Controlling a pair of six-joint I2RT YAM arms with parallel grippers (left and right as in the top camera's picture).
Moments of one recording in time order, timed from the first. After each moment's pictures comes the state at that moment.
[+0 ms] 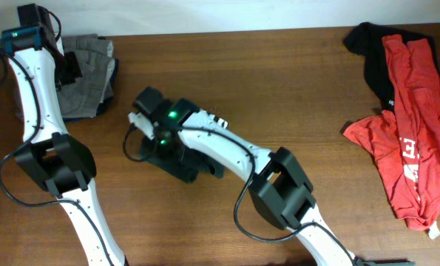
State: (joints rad) left arm 0.26 2.48 2.62 -1.39 -0.12 -0.05; right arm 0.85 2.38 2.12 -0.96 -0.24 -0.02
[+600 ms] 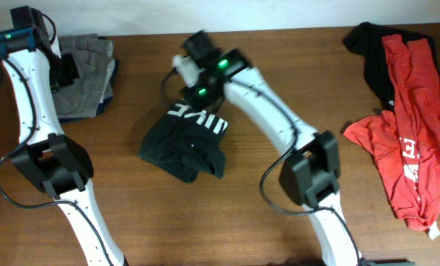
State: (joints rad) left arm 0.28 2.48 2.62 -1.41 -0.04 -0.05; right arm 0.57 2.36 2.30 -1.11 -0.28 -0.01
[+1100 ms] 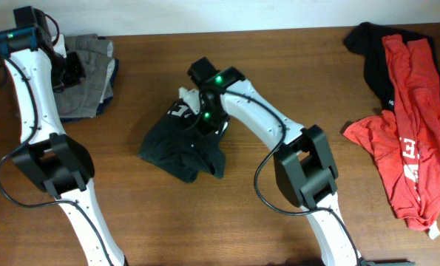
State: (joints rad) left arm 0.27 2.48 2.62 -1.43 0.06 -0.05; right arm 0.59 2.36 2.06 -1.11 -0.39 -0.09
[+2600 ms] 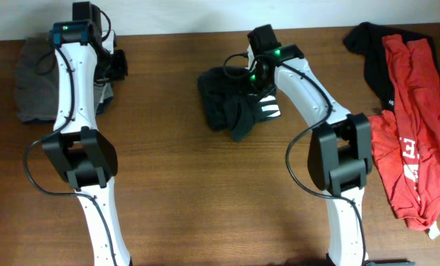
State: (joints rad) left arm 0.07 2.50 2.58 -1.39 0.06 -0.05; right arm 0.29 2.32 2.03 -0.93 -0.23 0.31
